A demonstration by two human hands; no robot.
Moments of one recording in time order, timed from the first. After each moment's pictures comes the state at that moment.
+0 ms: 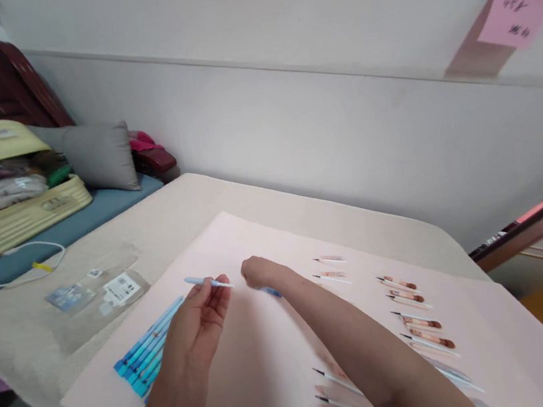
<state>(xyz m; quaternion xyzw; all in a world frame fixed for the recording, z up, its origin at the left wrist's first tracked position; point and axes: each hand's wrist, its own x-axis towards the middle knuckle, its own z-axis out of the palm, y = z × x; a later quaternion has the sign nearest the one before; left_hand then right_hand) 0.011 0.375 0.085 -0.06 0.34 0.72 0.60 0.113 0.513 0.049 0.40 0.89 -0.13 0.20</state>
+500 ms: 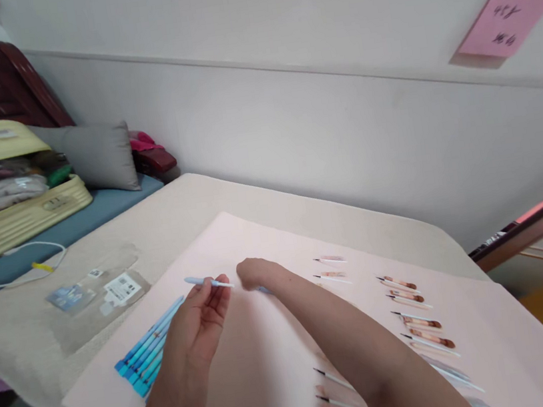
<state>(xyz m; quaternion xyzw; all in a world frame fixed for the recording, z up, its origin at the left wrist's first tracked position) 0.009 0.375 0.084 -0.06 0.34 0.72 0.60 0.094 0.513 0.051 0.40 0.88 -0.10 0.25</state>
